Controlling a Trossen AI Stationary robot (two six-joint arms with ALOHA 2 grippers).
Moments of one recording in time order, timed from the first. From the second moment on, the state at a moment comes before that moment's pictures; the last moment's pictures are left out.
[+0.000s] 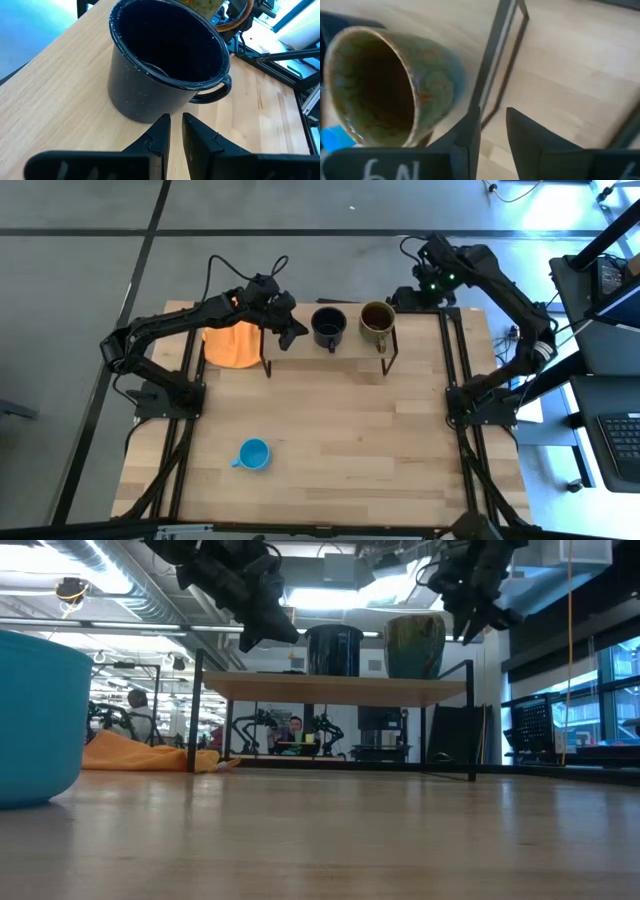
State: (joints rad) left arm 0.56 1.41 1.12 -0.34 0.41 -0.15; right arm -0.91 1.49 1.63 -1.41 -0.30 0.40
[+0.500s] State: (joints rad) left arm 0.56 1.41 1.12 -0.34 0.41 -0.16; right arm -0.81 1.48 1.54 -1.30 -0.31 0.42
